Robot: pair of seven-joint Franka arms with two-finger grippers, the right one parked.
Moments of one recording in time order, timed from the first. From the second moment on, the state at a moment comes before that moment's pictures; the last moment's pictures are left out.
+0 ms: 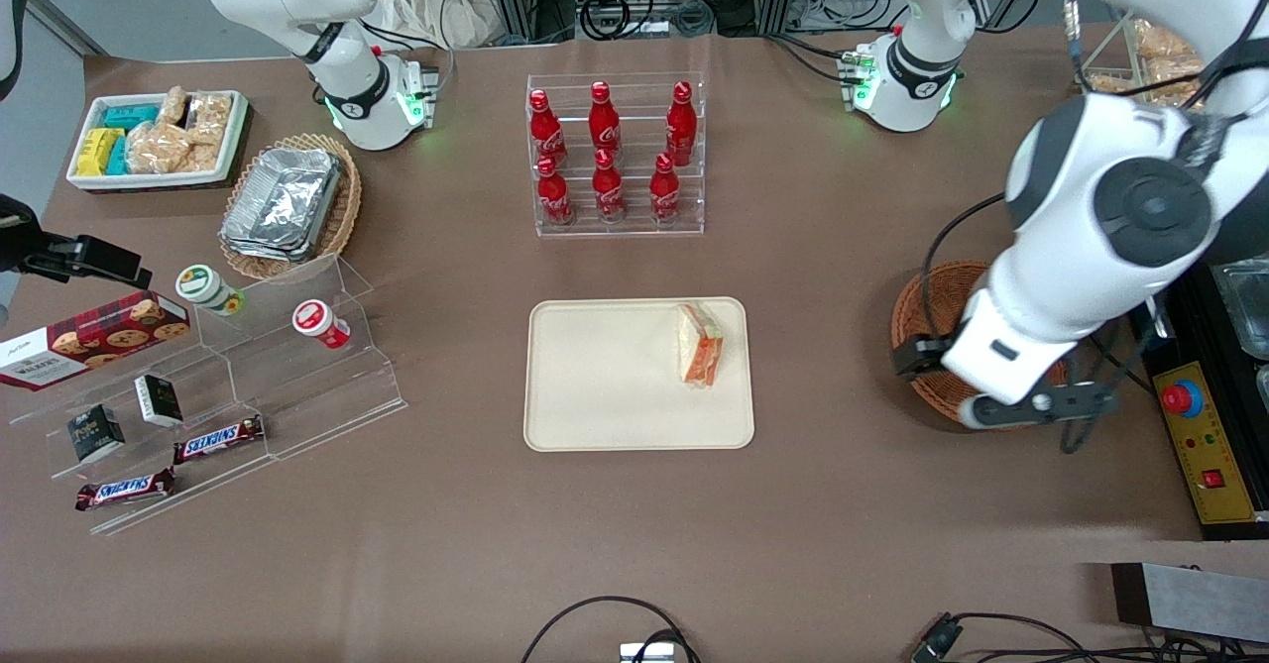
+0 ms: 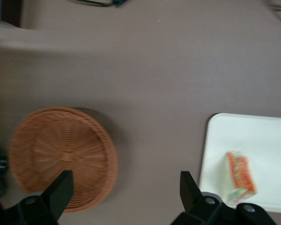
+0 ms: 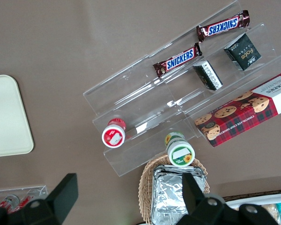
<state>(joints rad) 0.08 0.35 -0.42 -1.37 0.21 1.69 -0.40</state>
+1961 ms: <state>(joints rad) 0.04 -0.14 -0.07 -1.65 0.01 1.57 0.10</state>
